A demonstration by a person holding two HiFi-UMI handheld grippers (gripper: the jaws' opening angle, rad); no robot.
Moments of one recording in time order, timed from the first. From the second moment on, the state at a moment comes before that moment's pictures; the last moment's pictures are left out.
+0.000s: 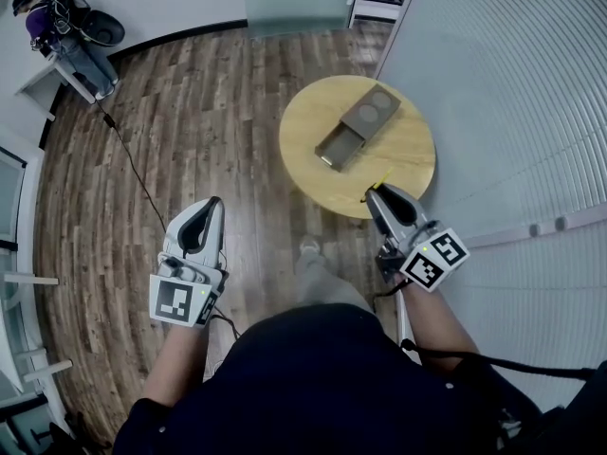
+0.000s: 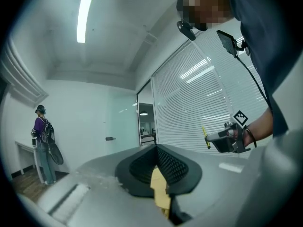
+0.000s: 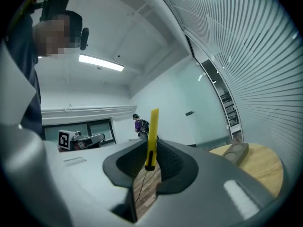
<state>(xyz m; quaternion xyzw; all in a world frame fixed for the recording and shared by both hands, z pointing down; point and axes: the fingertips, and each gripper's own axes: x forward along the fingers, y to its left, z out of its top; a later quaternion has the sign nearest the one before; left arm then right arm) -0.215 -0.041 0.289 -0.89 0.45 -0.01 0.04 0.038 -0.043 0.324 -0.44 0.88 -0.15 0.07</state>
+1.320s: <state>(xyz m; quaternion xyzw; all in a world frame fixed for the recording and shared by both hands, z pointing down) -0.035 -0.360 0.362 -0.95 0.30 -0.07 0.04 0.106 -0.301 0.434 -0.48 0.84 -0.26 0.03</state>
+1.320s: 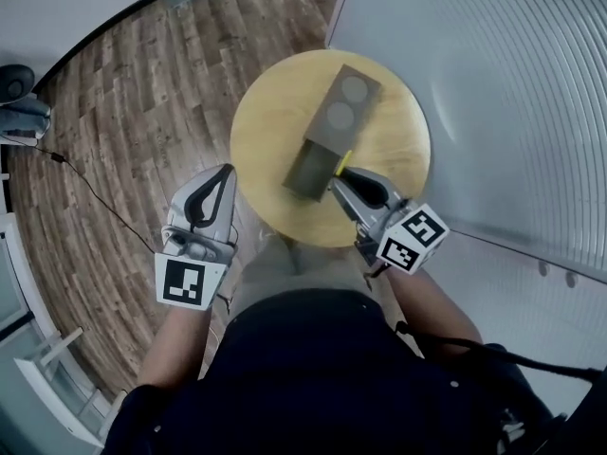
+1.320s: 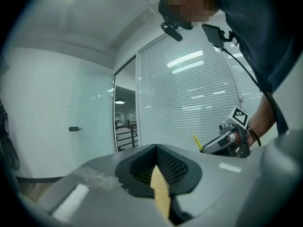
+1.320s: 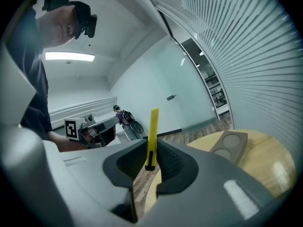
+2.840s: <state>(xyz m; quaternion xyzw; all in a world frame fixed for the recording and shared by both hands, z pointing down) -0.001 -0.395 0.608 -0.97 0.19 -0.17 -0.05 0.112 -0.323 0.694 -0.55 0.71 -0.42 -0.12</state>
